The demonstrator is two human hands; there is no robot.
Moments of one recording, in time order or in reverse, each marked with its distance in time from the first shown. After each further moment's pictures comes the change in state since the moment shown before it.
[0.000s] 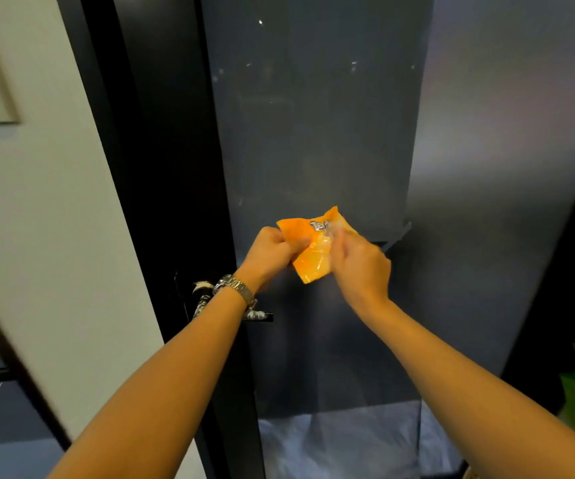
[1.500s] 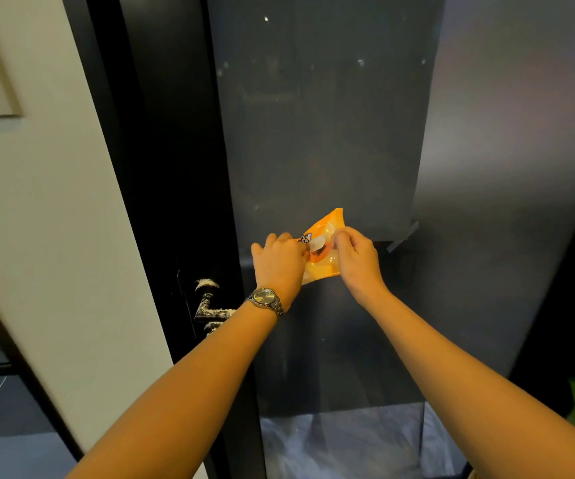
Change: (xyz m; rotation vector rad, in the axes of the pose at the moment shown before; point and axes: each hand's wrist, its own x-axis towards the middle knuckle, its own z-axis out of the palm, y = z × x) left_hand 0.000 -0.018 0.022 1.289 0.274 0.182; right_hand 0.009 -0.004 0.016 0.646 -0.231 0.302
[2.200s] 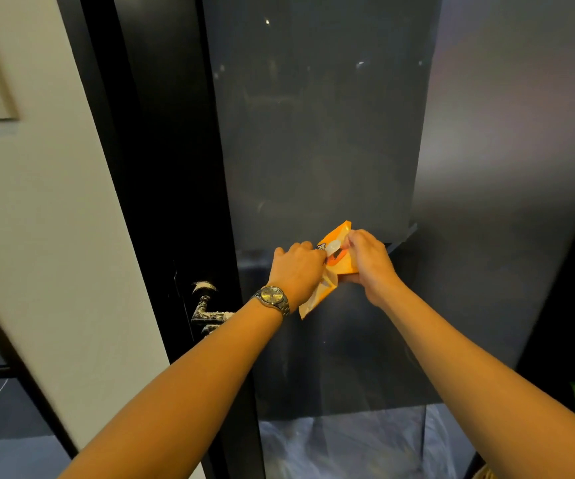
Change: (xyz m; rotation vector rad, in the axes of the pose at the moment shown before) left_hand 0.002 0.019 -0.005 0.037 -0.208 0.238; right_hand 0.016 0.006 -0.021 0.237 -0.098 0.296
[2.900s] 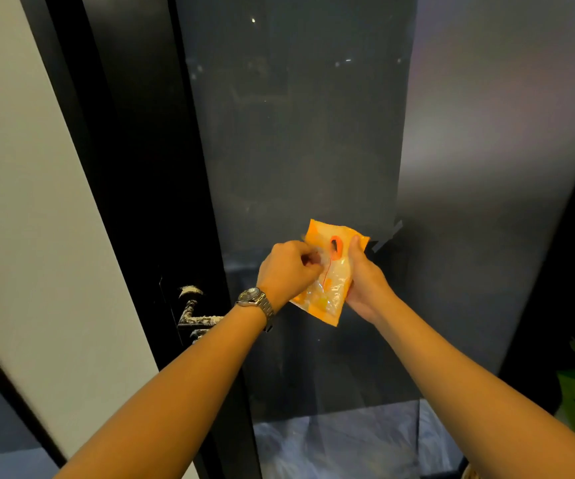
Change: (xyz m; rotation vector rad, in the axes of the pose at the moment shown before) left_hand 0.003 0.005 0.003 -0.611 0.121 -0.126; right_hand -0.007 0.023 -0.013 0.375 -0.104 0.191
